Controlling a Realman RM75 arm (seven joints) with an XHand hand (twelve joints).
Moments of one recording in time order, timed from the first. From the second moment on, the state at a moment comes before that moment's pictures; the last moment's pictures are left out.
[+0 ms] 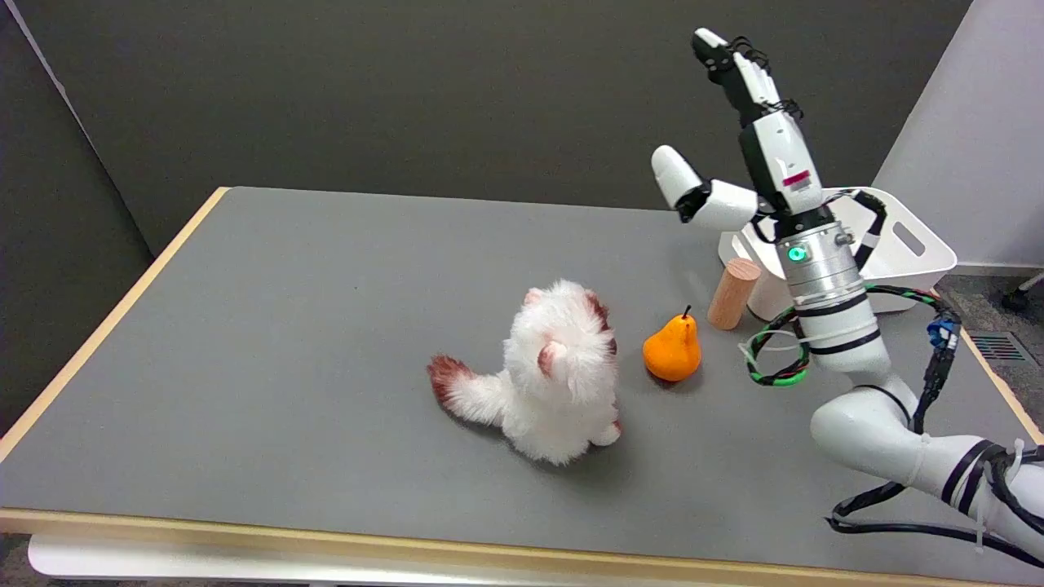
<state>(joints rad) 0.06 -0.84 -1.93 1.43 0.83 1.00 0.47</state>
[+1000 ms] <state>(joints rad) 0.02 -0.83 -2.08 1.71 0.89 0.70 0.14</state>
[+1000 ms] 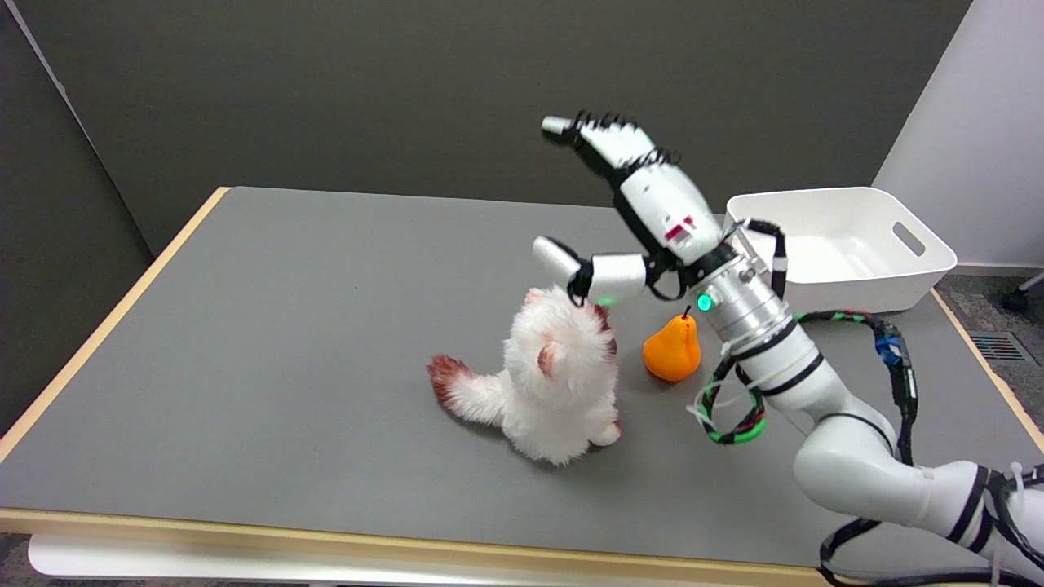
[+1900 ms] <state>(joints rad) -0.18 -0.83 -2.09 1.78 0.99 0.63 0.13</state>
